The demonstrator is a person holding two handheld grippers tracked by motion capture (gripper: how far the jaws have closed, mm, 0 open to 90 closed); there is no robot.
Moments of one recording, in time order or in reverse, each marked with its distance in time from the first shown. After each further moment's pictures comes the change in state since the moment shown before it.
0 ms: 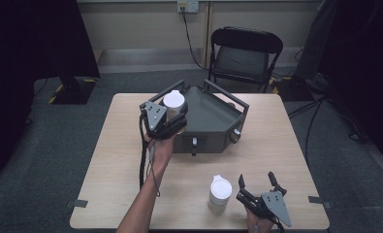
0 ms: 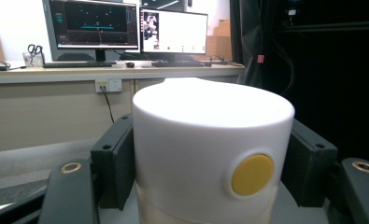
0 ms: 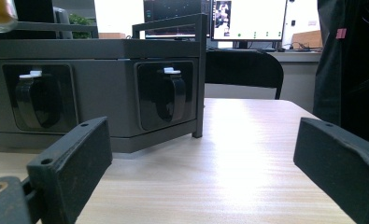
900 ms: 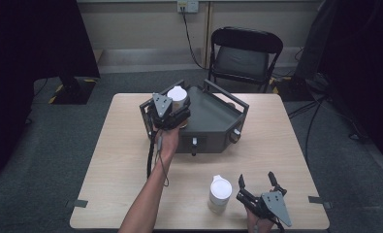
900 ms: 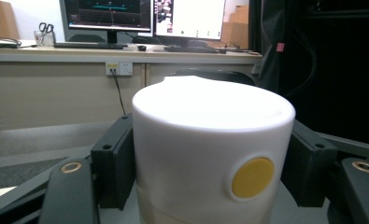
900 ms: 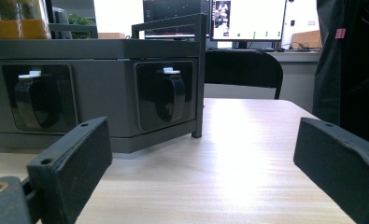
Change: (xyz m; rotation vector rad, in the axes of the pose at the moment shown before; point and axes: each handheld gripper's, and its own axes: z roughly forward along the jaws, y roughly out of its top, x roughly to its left) left arm -0.002 -0.006 0.041 0.064 0.058 -0.039; right arm 0.000 0.000 0.000 -0.001 -0.002 0.000
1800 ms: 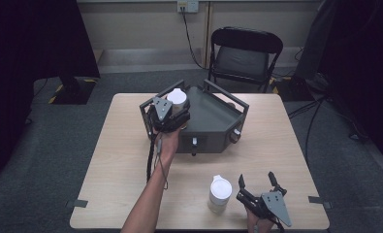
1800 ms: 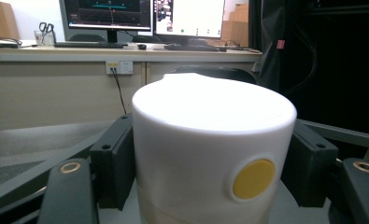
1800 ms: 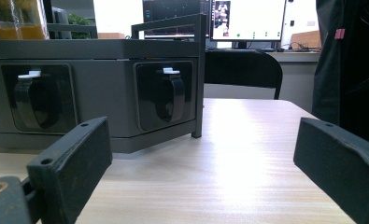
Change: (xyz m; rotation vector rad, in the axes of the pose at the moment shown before) left arm 0.001 -0.005 -0.003 0.011 -0.003 0.010; right arm 0.000 0.000 0.000 0.000 -0.002 0.000
